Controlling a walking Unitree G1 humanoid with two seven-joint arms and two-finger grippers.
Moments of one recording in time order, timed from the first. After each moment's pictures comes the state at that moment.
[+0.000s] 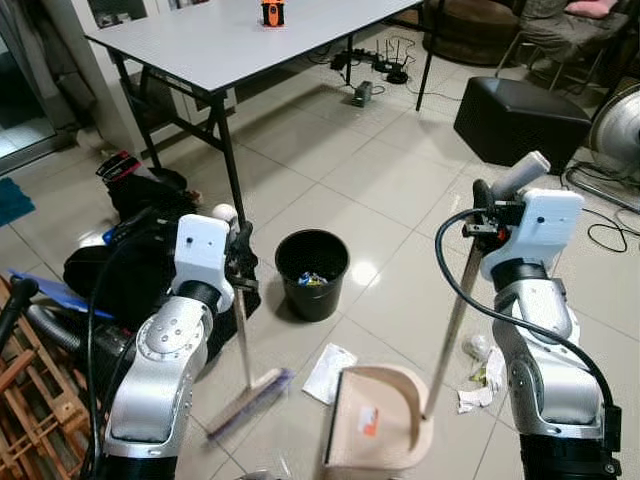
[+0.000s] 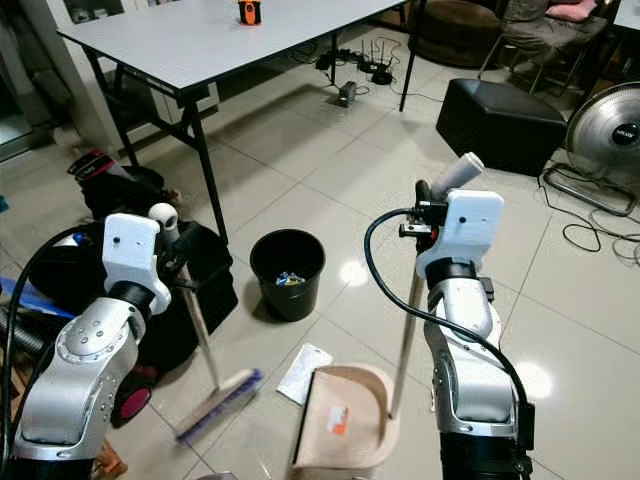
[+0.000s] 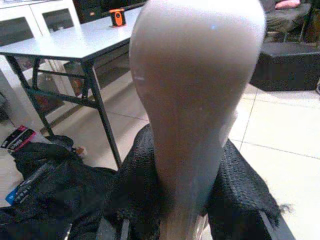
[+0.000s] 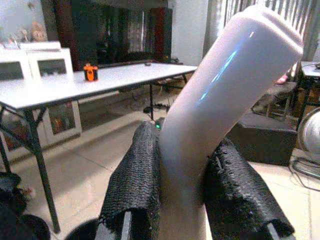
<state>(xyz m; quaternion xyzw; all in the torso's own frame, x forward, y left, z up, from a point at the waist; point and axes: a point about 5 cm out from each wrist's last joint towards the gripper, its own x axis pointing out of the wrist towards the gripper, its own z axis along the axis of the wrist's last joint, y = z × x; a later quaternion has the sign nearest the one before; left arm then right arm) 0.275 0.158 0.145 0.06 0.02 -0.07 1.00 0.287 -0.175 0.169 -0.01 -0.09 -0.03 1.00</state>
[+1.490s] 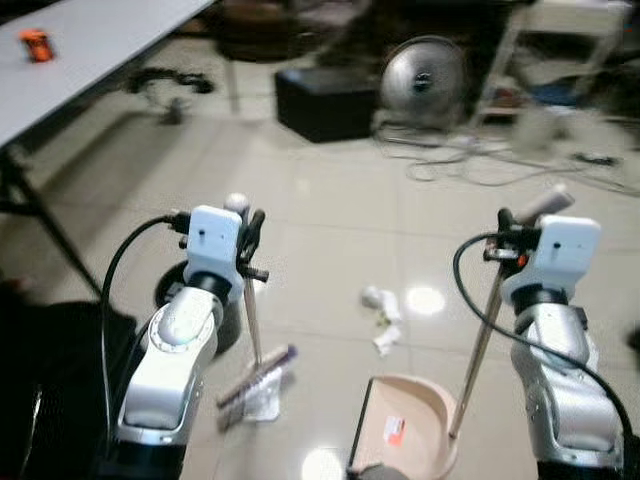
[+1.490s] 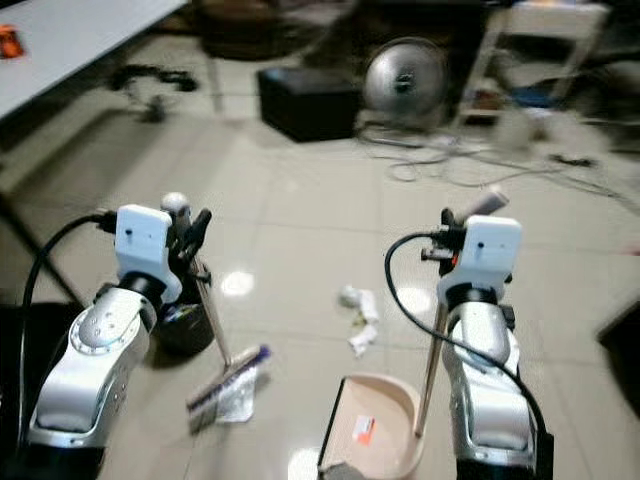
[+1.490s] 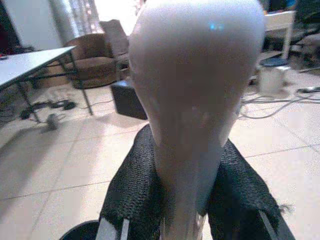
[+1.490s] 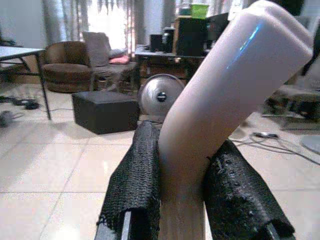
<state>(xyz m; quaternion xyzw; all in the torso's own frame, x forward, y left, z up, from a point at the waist) 0.284 0.150 0.150 0.07 -0.01 -0.09 0.99 0.269 -0.192 0.150 -0.03 -0.05 -0.07 1.00</state>
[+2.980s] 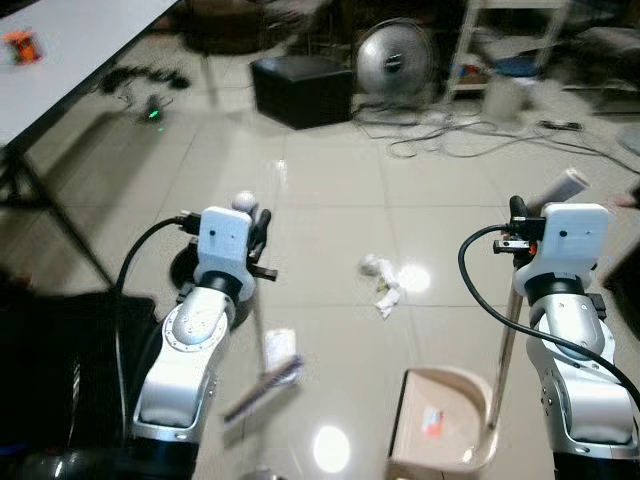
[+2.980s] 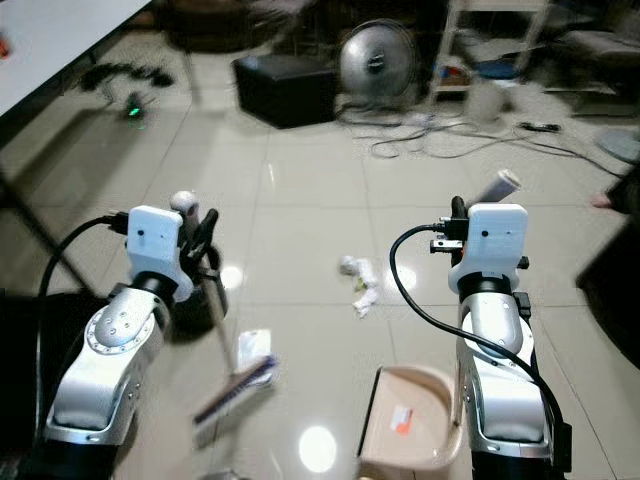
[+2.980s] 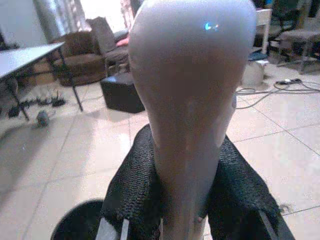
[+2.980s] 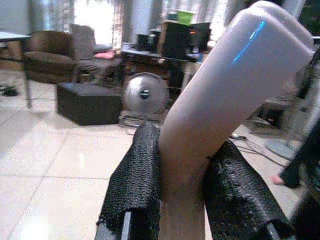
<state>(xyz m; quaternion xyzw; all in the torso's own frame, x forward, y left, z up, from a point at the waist) 0.286 0.135 0.147 0.05 -0.02 -0.09 0.99 0.273 -0.204 0.167 -0.09 -0.06 -0.08 0.99</state>
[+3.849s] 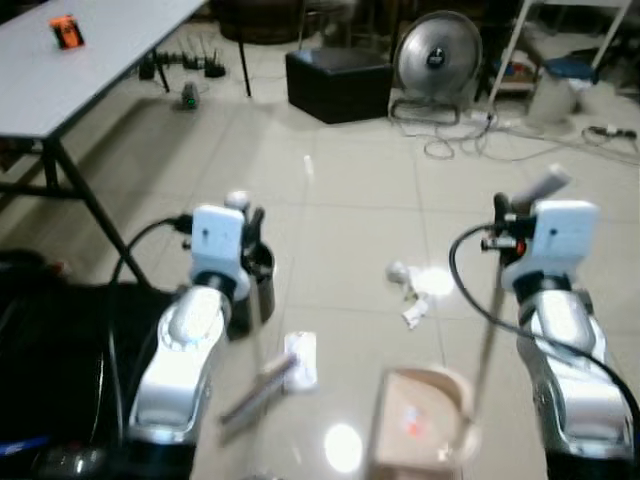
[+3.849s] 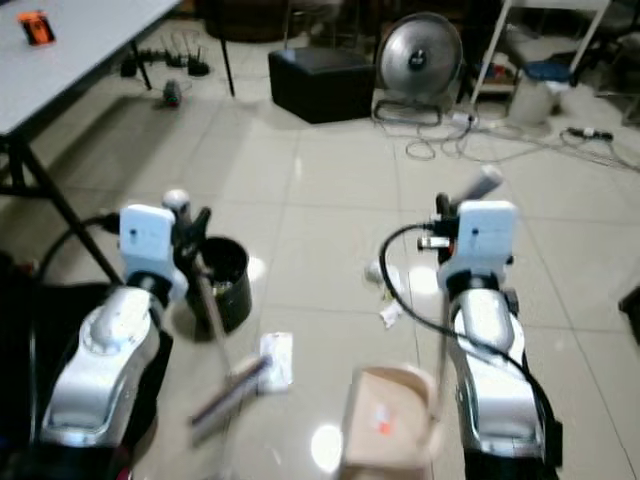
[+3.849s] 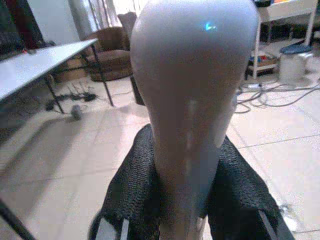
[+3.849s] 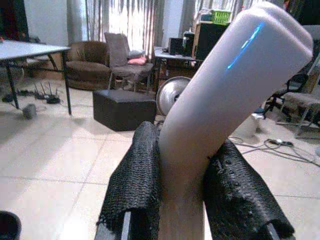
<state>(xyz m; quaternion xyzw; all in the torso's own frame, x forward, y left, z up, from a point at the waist) 0.286 0.142 0.149 0.07 -0.02 -0.07 1.00 0.275 -0.194 0.168 -0.06 -0.07 -0.05 0.99</state>
